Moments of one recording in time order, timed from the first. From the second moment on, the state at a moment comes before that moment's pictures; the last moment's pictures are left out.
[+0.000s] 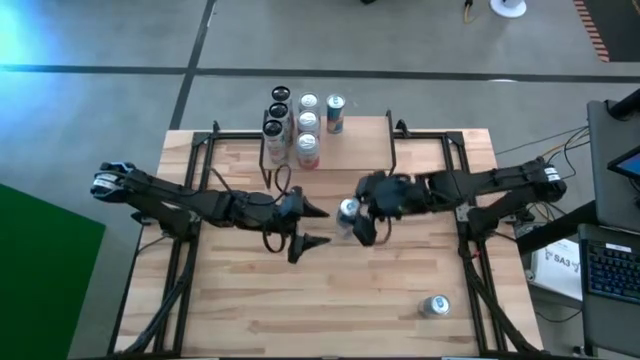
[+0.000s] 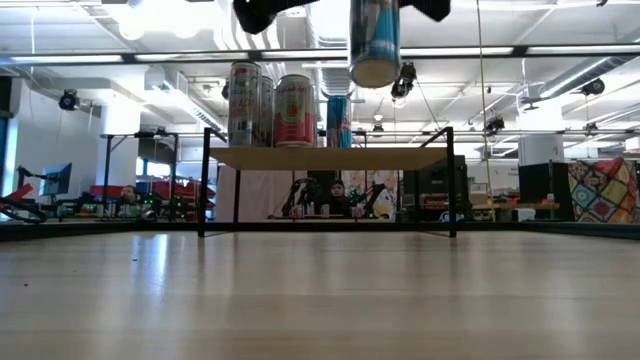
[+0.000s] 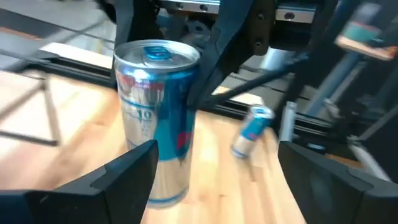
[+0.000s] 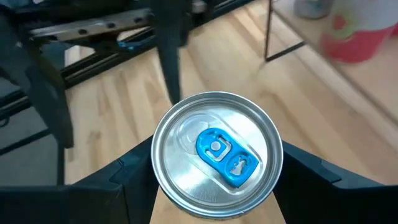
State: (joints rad) left arm -0.21 1.39 1.05 0.09 -0.15 -0.34; right arm 0.18 1.42 1.42 -0.63 0.23 0.54
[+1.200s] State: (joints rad) left arm 0.07 0.86 0.77 -0.18 -0.31 -0.27; right arm -0.46 1.62 1.45 -0.36 0.03 0.19
